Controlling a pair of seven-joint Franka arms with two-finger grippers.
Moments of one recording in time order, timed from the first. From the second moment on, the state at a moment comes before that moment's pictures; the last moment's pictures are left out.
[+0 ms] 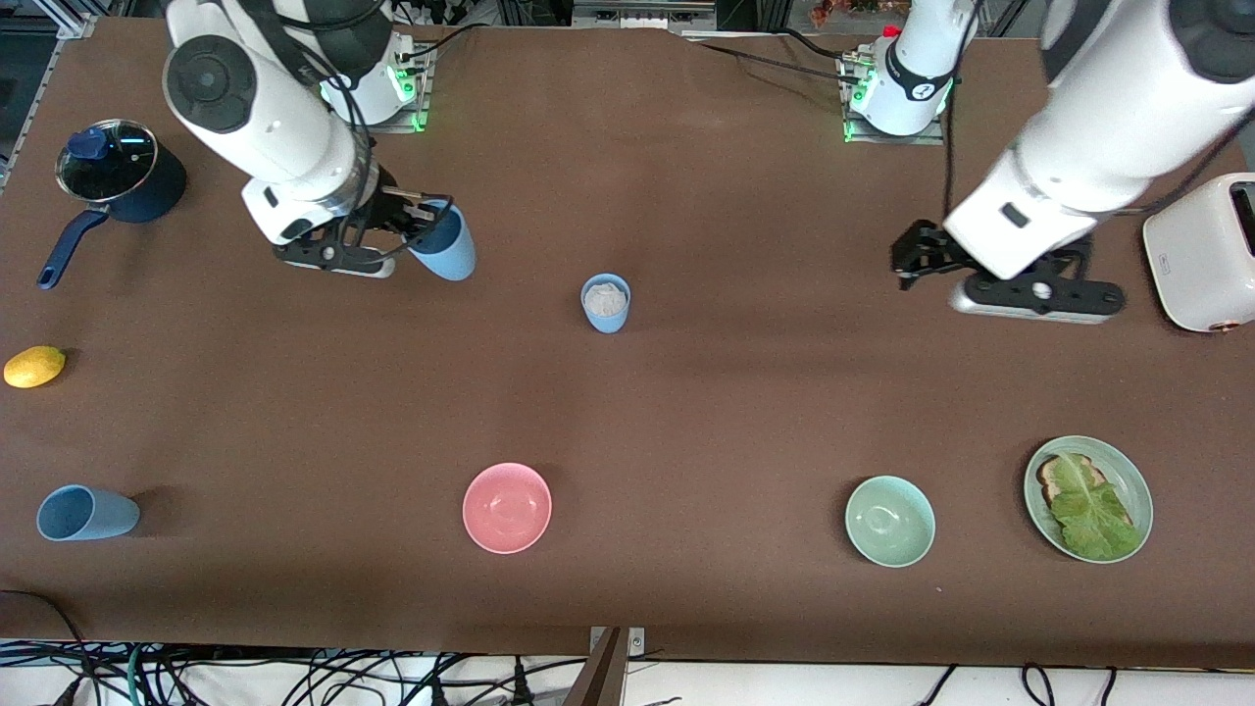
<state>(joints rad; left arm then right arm) -0.10 0.22 -0.16 -1.34 0.06 1.53 -0.14 -0.02 0.06 0.49 -1.88 0.12 1.84 0.62</state>
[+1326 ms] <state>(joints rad) 0.12 0.11 -0.13 -1.36 0.05 1.39 0.04 0.29 0.40 0.50 -1.77 -0.05 2.15 1.00</state>
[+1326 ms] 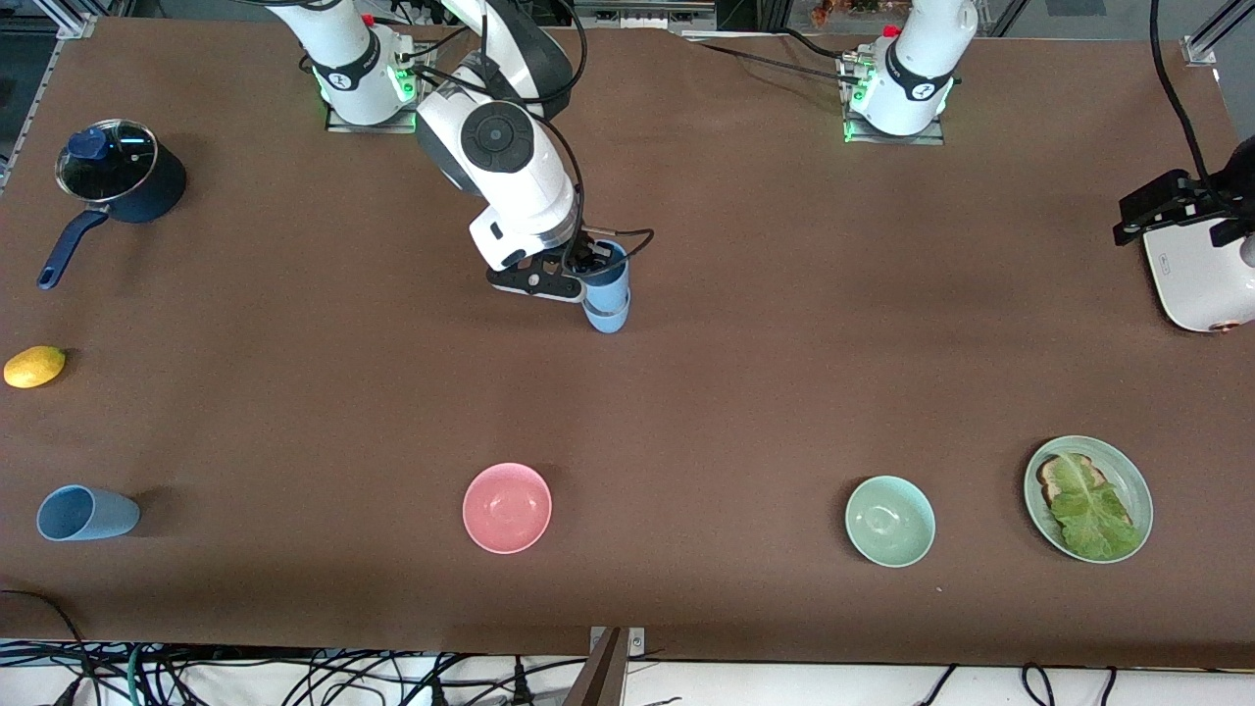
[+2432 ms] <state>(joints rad) 0.11 0.11 -0.12 -1.38 0.03 1.42 0.03 0.31 0.45 0.49 -1.77 -0.11 2.13 1.01</state>
